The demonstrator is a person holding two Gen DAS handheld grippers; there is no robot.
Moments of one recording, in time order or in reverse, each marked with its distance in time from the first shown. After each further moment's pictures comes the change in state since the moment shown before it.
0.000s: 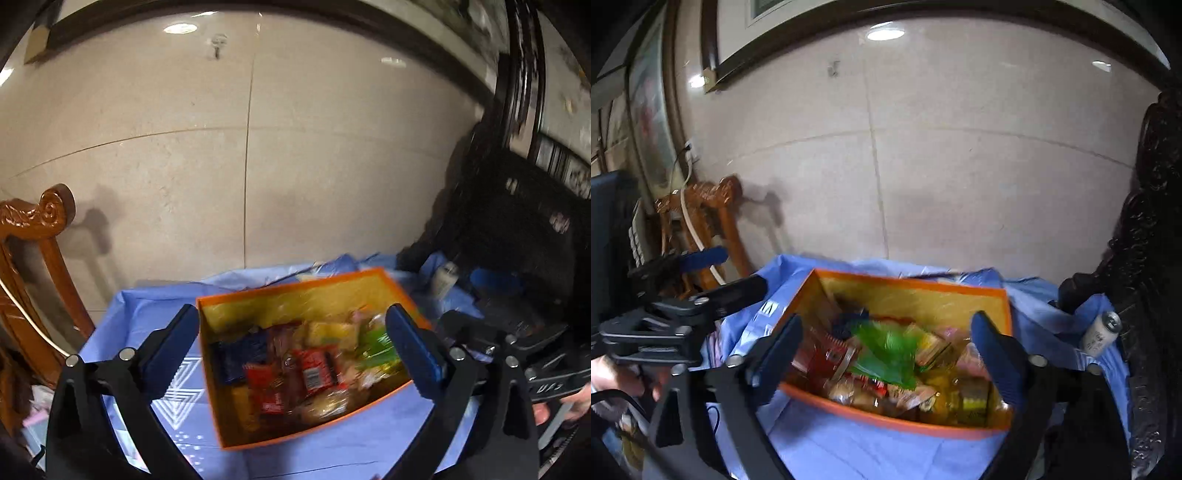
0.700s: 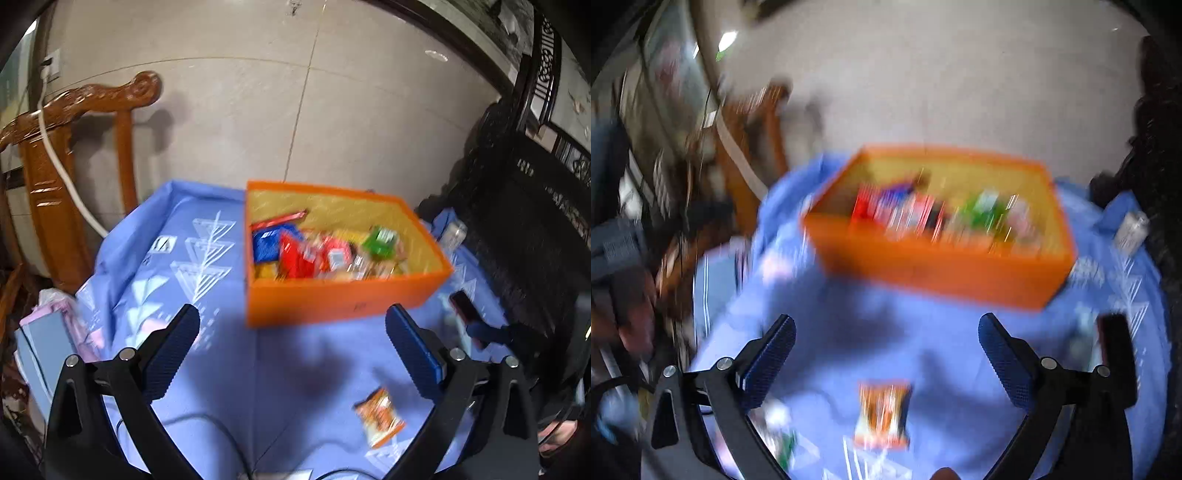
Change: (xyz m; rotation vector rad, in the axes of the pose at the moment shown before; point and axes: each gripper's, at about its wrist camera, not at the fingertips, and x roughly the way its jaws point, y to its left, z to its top) left arm -0.079 0.021 -0.147 -0.147 0.122 0.095; right arm -0.019 0.057 -0.179 -0.069 0.248 0.091
